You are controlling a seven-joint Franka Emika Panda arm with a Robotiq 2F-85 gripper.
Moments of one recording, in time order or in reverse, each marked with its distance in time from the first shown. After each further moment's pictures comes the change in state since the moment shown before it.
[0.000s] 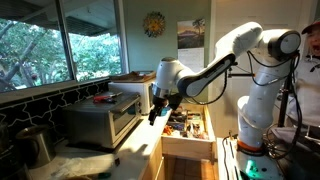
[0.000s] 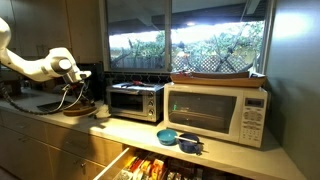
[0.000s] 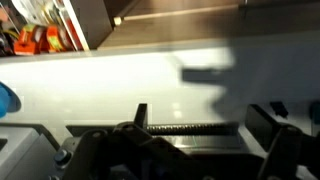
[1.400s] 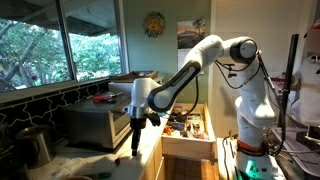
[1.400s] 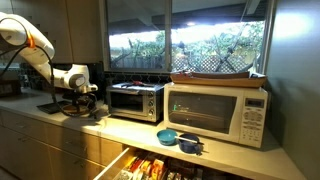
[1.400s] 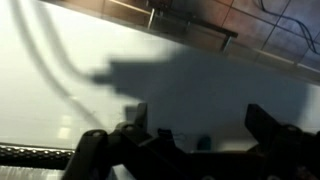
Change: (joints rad) arm 0.150 0.464 -0.047 0.304 0.321 0.050 -0.554
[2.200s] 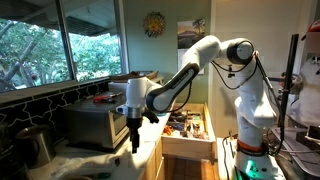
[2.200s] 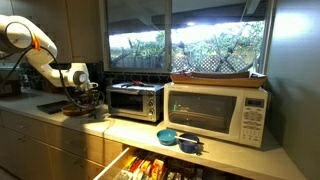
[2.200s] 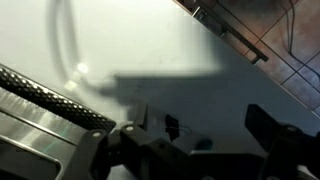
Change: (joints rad) arm 0.024 0.042 -0.015 0.081 -0.214 -0.050 -0.157
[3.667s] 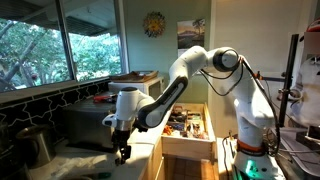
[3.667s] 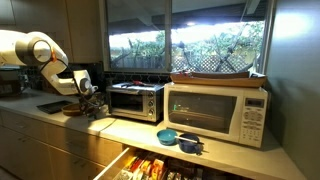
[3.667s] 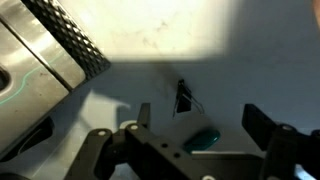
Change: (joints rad) arm 0.032 0.207 -0.006 0.149 -0.148 0.138 -0.257
